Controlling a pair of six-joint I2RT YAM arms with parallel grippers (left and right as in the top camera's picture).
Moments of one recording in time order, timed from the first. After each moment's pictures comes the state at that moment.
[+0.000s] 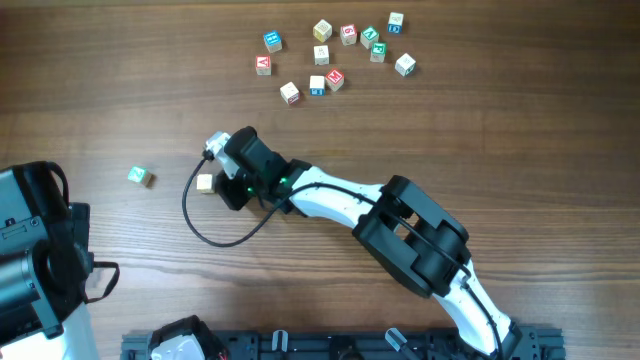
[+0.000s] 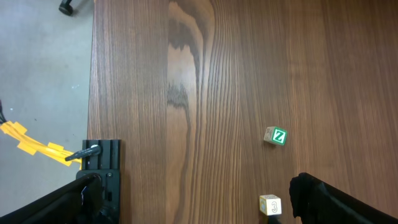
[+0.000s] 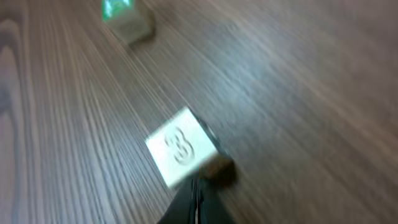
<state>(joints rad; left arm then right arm) 0.36 1.01 1.48 -1.63 -0.46 -1.16 0.92 2.28 1.49 0.03 -0.31 0.23</state>
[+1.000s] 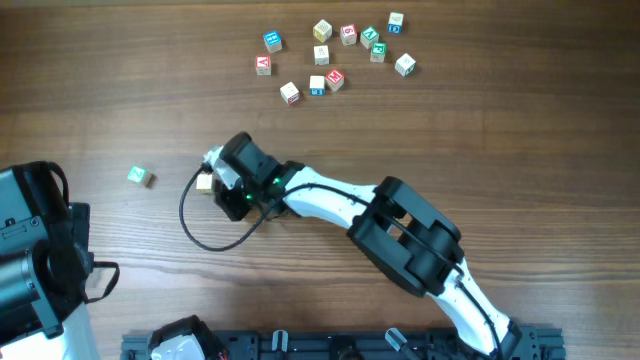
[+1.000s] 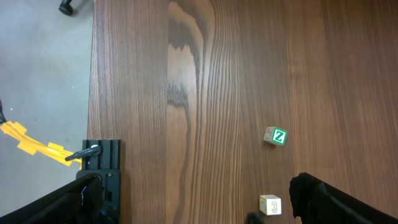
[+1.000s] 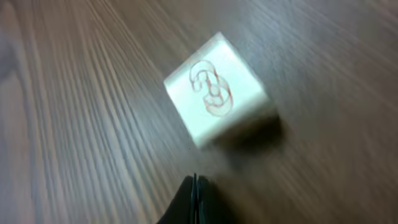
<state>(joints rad) 0.36 1.01 1.48 -1.63 -0.46 -1.16 0.94 2.31 1.55 -0.16 -0.38 0.22</state>
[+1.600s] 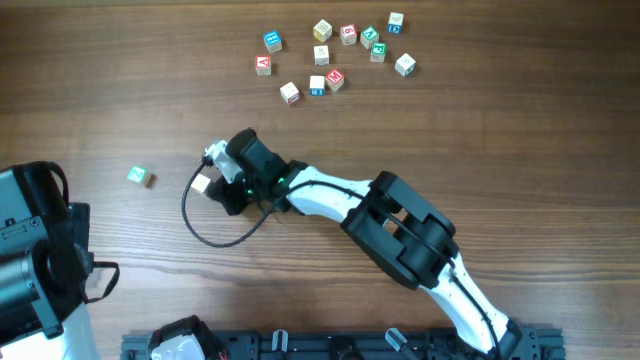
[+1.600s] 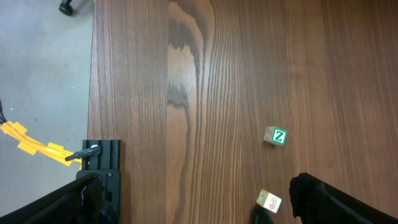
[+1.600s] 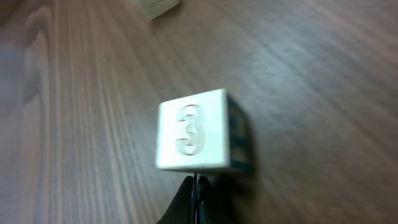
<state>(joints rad) 0.36 1.01 1.48 -1.64 -0.46 -1.16 0.92 2.36 1.53 0.08 -0.47 0.23</state>
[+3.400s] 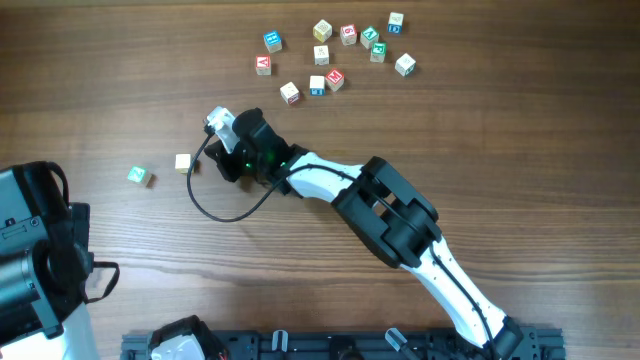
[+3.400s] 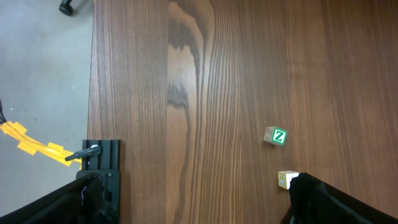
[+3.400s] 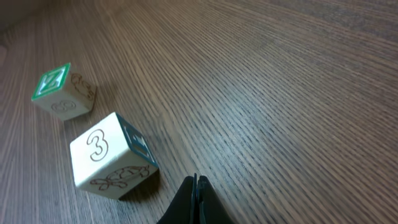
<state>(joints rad) 0.36 1.01 1.48 -1.64 -0.46 -1.16 0.84 2.53 1.68 0.33 -0.35 0.17</state>
